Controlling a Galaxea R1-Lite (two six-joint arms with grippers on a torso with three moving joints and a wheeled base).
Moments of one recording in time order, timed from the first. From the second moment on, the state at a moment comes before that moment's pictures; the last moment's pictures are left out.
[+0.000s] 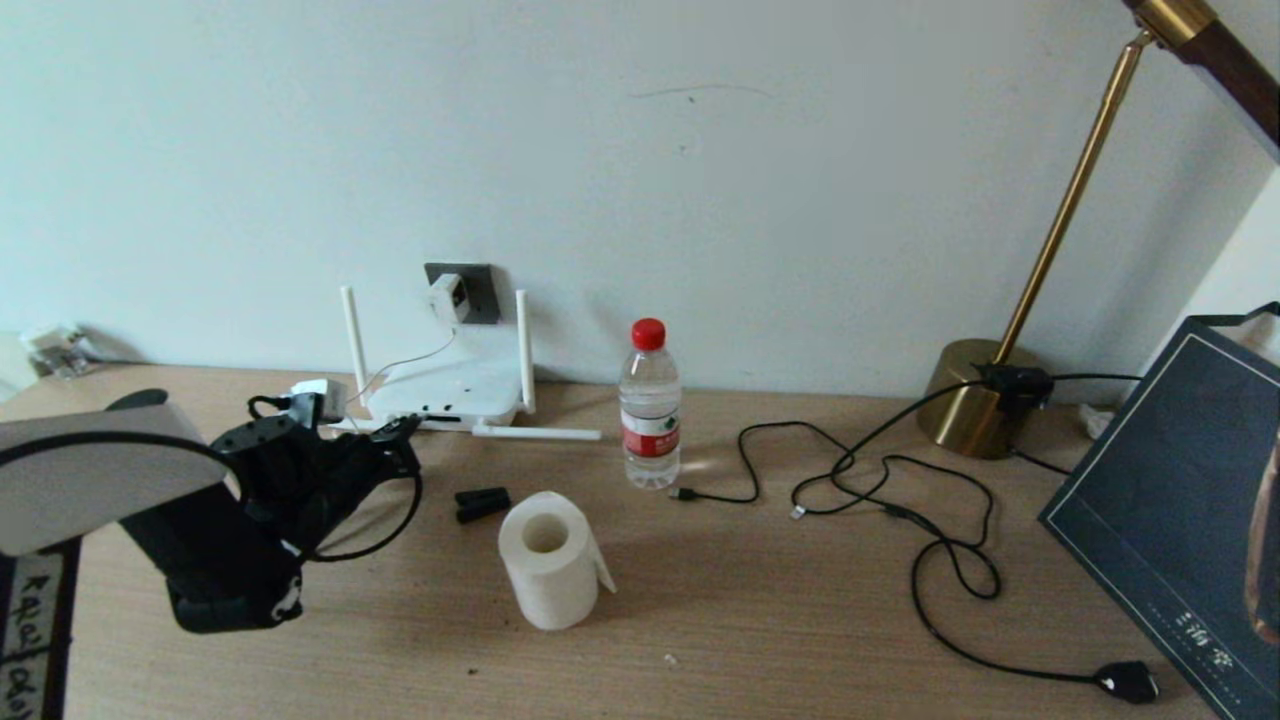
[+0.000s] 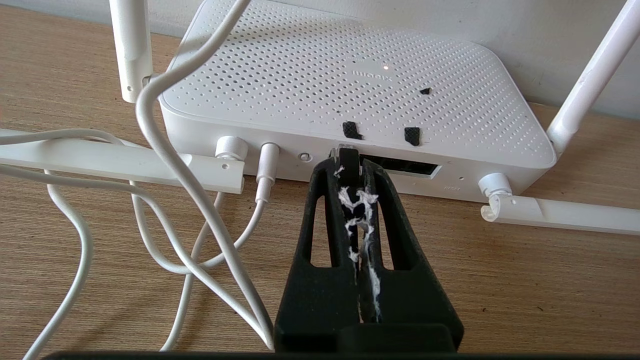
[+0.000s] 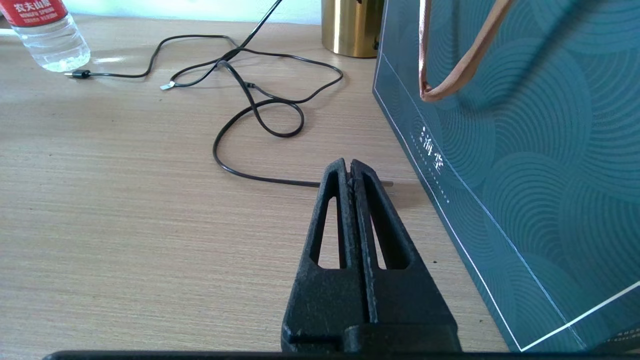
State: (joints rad) left arm 0.06 2.33 -0.81 -1.49 -0.20 -0.10; right arm 0.00 0.00 0.00 0.00 0.00 0.01
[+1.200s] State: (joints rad) left arm 0.06 2.36 -0.83 -1.49 -0.20 -0.10; right arm 0.00 0.00 0.00 0.00 0.00 0.01
